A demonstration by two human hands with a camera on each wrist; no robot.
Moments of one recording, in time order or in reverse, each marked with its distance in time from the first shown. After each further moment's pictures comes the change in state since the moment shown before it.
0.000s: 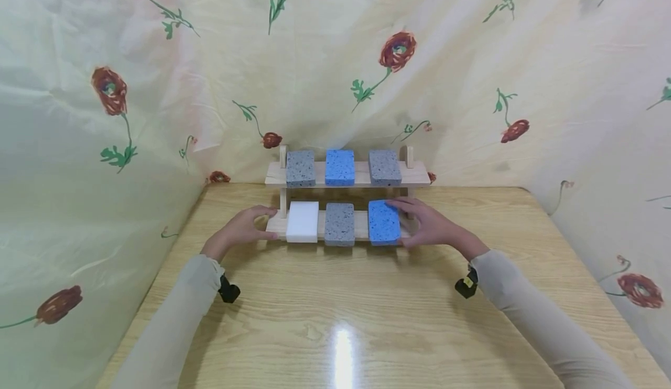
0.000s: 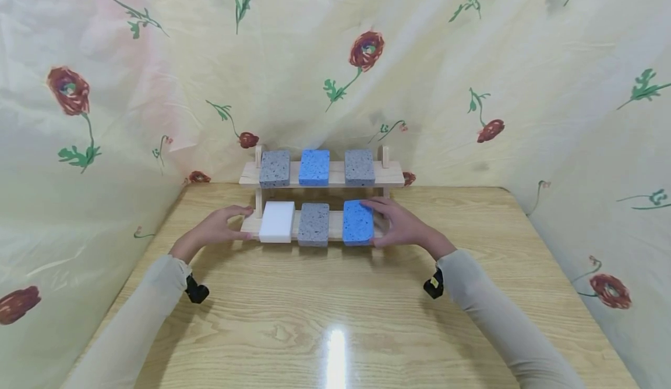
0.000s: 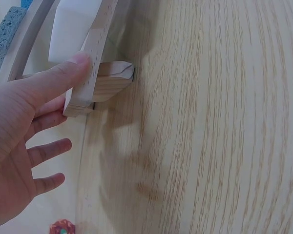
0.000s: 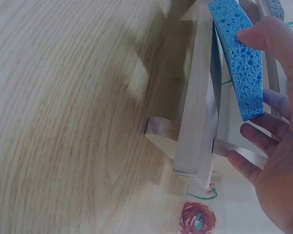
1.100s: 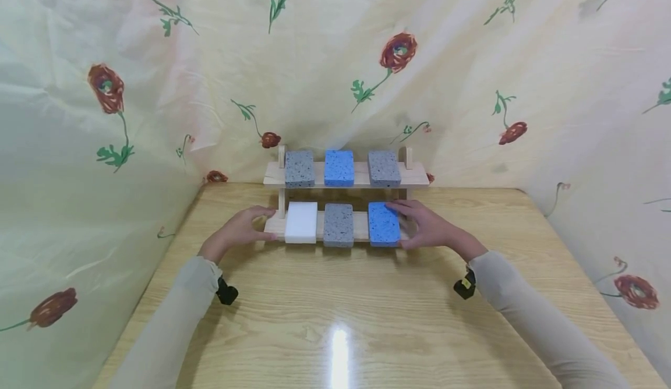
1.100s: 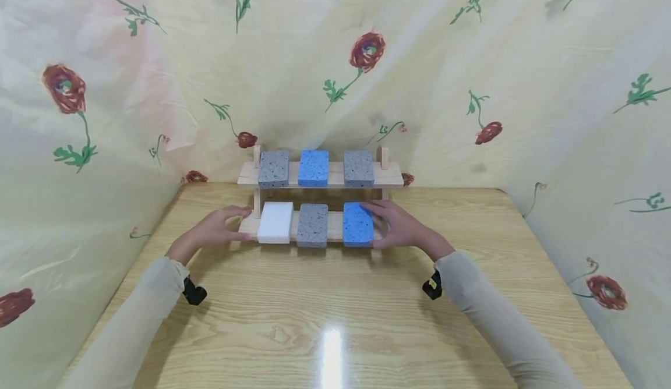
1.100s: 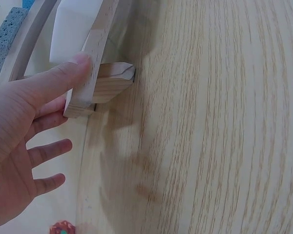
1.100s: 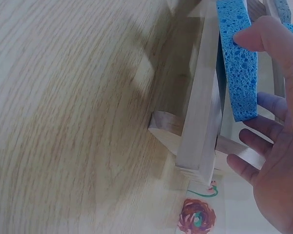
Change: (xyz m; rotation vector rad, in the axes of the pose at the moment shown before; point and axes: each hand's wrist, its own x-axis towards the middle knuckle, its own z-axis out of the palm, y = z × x) left_hand 0.001 -0.004 0.001 -0.006 0.008 0.011; right_hand 0.002 0.005 0.002 -0.060 -0.018 -0.005
